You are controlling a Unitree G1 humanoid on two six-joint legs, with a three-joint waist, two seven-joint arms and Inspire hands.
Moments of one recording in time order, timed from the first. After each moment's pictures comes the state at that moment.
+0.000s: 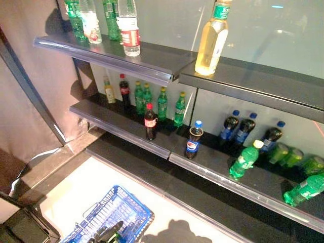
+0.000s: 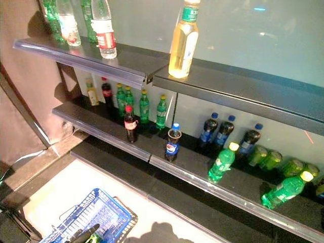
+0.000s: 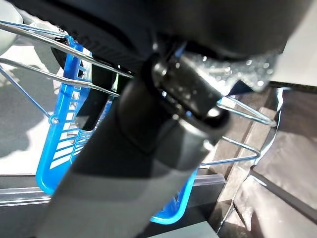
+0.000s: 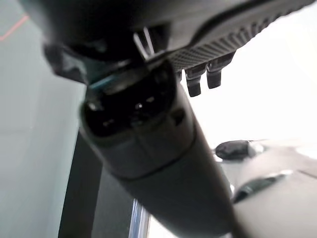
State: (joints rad) left arm 0.07 0.22 0.05 1.22 -0.89 -0.18 -0.04; right arm 0.09 -0.18 0.20 1.24 0.23 -0.01 -0.30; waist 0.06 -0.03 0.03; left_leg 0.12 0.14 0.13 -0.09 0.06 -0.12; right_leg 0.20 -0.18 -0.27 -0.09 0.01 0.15
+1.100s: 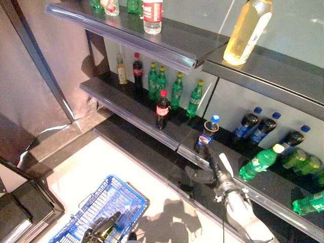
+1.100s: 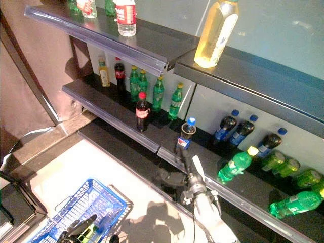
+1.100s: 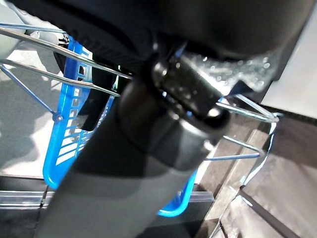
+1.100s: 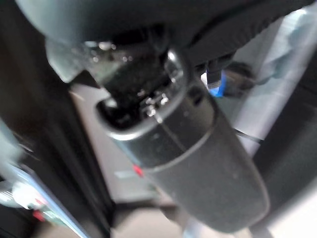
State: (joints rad) left arm 0.13 0.20 0.09 1.05 -0.88 -0.18 -0.01; right arm 0.13 -0.42 0.31 -0.16 0.18 0.05 -0.38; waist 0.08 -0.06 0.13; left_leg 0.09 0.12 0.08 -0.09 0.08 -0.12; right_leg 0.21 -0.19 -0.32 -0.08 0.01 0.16
